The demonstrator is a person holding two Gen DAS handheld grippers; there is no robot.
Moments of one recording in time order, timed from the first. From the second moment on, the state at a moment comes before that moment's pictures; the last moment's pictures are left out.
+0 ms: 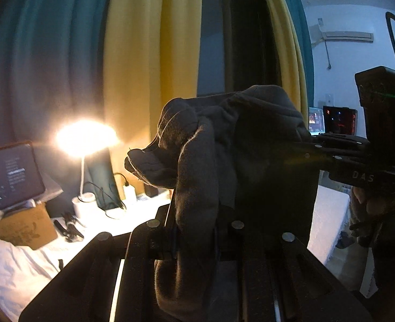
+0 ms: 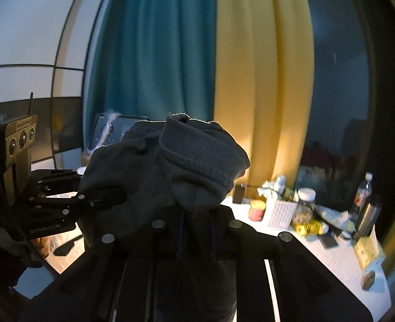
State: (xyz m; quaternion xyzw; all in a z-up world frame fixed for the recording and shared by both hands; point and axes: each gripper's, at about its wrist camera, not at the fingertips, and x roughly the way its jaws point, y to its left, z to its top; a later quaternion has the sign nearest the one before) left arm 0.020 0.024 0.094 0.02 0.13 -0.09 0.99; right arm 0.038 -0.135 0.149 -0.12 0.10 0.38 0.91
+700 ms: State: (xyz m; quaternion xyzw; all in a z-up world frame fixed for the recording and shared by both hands) left arm -0.058 0.093 0.123 0.03 0.09 0.02 1.00; right arm -0.027 -0.059 0.190 -0.14 0.02 0.49 0.86
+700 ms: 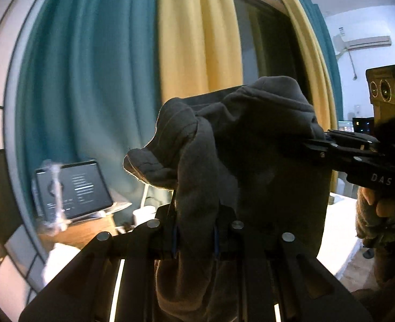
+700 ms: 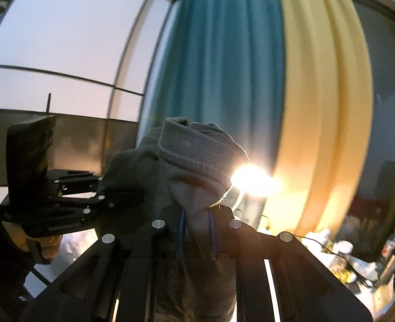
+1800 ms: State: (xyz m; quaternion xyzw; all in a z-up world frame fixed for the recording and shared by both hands) left arm -0.029 0.120 0.074 -0.02 0.19 0.03 0.98; right arm 0.012 -0.024 0.132 -0.12 0.13 0.51 0.84
